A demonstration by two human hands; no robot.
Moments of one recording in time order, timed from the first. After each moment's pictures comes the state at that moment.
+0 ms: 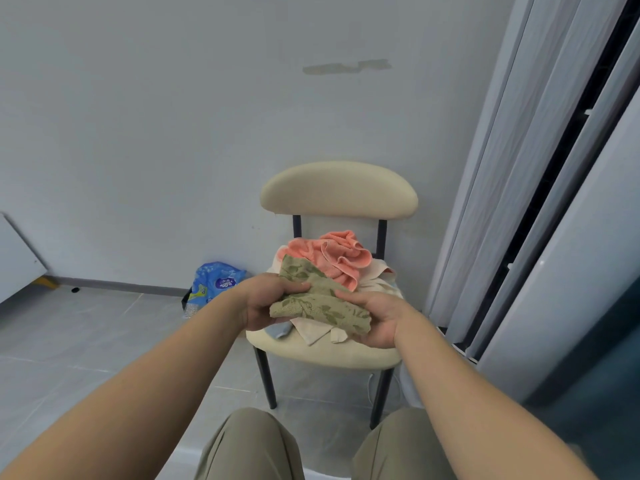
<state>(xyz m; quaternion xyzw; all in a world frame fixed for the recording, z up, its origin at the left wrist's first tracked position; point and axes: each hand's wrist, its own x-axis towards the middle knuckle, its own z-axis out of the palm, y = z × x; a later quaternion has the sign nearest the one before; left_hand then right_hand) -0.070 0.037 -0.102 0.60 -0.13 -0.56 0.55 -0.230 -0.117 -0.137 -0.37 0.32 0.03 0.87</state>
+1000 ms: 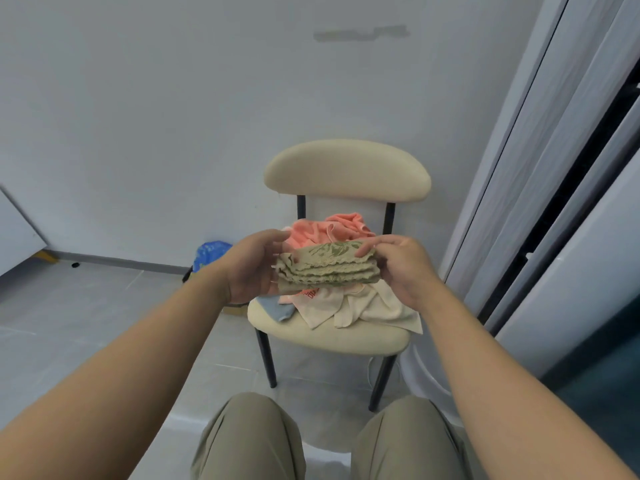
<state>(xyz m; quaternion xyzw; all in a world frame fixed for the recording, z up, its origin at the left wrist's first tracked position) -0.044 0.049 -0.093 0.61 -0.18 -0.51 0.58 -0.222 -0.137 -0.110 -0.61 0.24 -0.25 0.71</state>
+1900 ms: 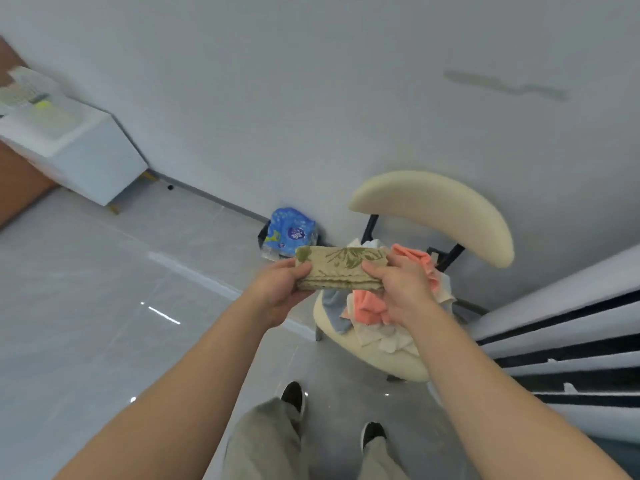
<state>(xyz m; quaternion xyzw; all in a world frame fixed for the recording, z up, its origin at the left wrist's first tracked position) 0.055 0.084 0.099 0.59 0.15 -0.41 0.68 -0.037 -0.099 0.091 -0.50 0.41 -0.05 0.76</state>
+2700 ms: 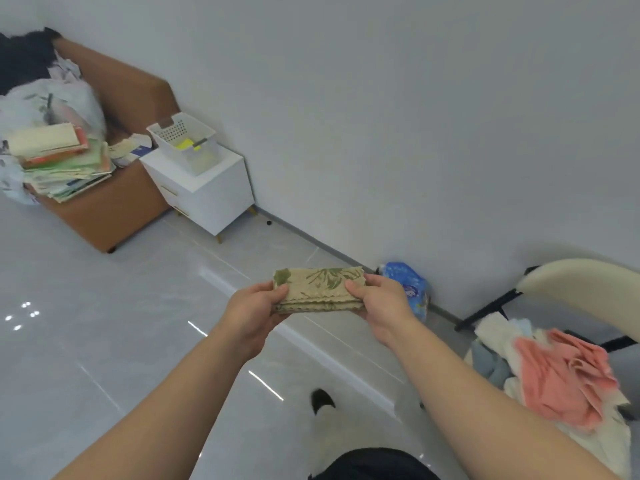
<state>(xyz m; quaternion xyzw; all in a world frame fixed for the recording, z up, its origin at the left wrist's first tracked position) 0.314 0.512 0.180 0.60 0.22 -0.28 0.72 0.276 0.304 0.137 -0.54 0.36 0.03 0.76</state>
